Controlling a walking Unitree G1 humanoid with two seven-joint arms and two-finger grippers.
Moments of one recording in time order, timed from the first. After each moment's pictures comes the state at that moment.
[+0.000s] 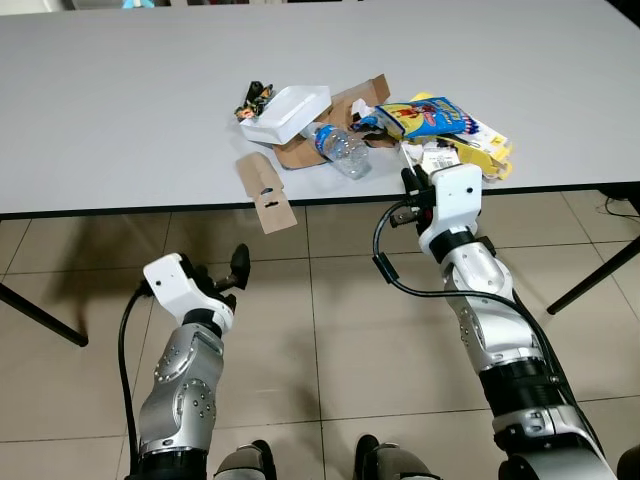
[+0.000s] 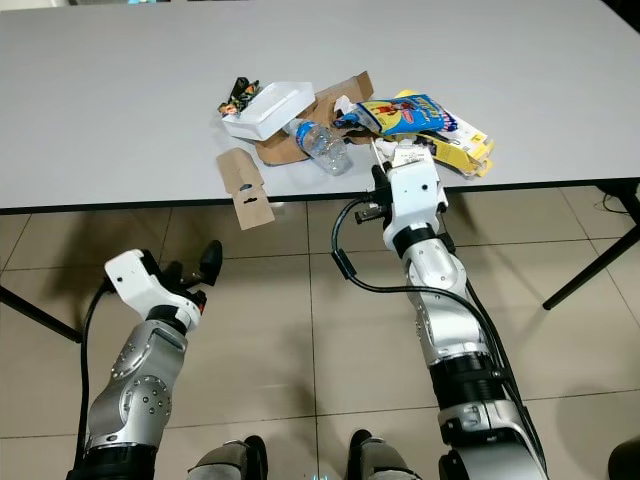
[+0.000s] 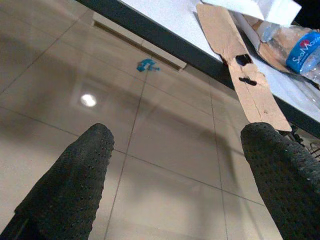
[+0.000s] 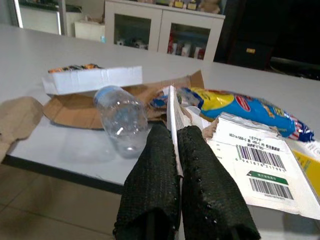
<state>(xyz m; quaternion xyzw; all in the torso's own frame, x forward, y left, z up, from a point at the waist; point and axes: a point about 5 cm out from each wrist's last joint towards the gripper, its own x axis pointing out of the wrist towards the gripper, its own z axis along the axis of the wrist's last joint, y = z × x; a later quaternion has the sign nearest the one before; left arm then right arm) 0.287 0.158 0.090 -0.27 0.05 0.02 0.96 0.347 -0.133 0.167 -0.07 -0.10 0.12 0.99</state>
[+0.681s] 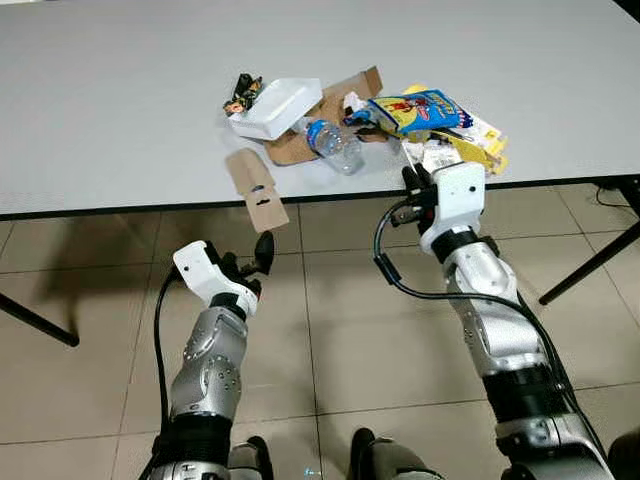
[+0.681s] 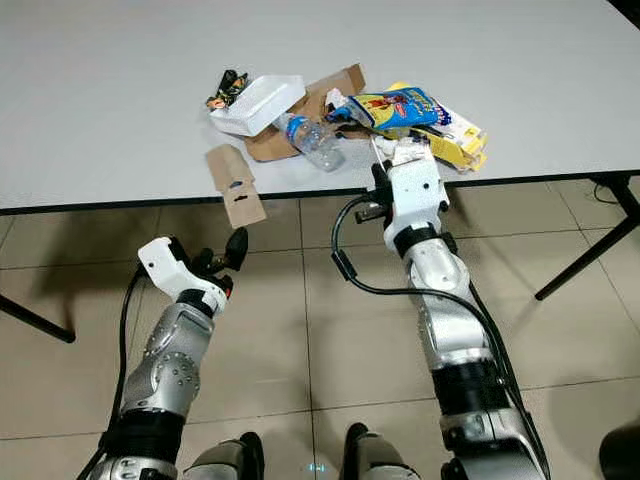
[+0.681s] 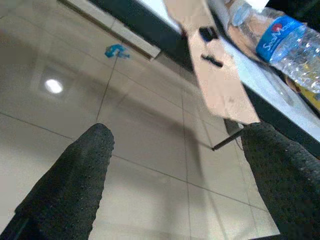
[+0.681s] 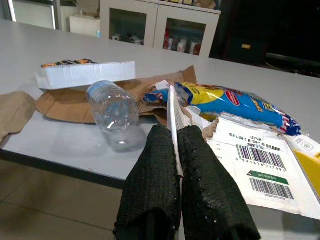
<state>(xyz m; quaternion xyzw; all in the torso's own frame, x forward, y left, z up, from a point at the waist) 0.313 0.135 0.085 -0.32 0.05 -0.02 0.95 0.340 -0.132 0.174 -0.07 -0.11 0.12 0.98</state>
